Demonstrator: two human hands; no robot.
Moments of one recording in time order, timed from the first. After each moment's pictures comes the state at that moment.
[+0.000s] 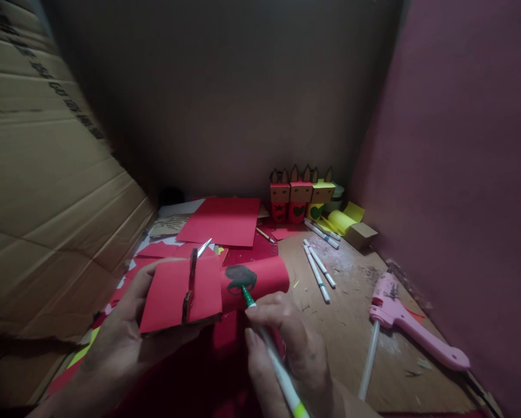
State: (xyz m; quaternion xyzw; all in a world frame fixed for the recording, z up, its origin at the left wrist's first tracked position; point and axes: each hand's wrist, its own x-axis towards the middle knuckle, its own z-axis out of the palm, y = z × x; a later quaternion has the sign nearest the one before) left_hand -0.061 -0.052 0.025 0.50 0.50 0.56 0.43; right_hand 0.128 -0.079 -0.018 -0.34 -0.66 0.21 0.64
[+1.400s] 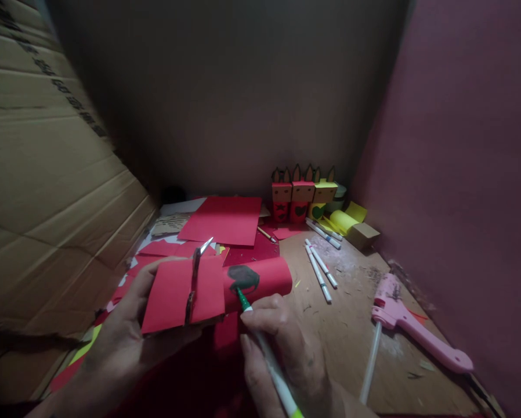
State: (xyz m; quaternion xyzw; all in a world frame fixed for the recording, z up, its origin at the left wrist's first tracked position) left_hand -0.061 -0.054 0.027 0.52 0.51 0.55 0.40; right_hand 0.117 -0.078 -0.022 -0.31 -0.65 0.21 0.66
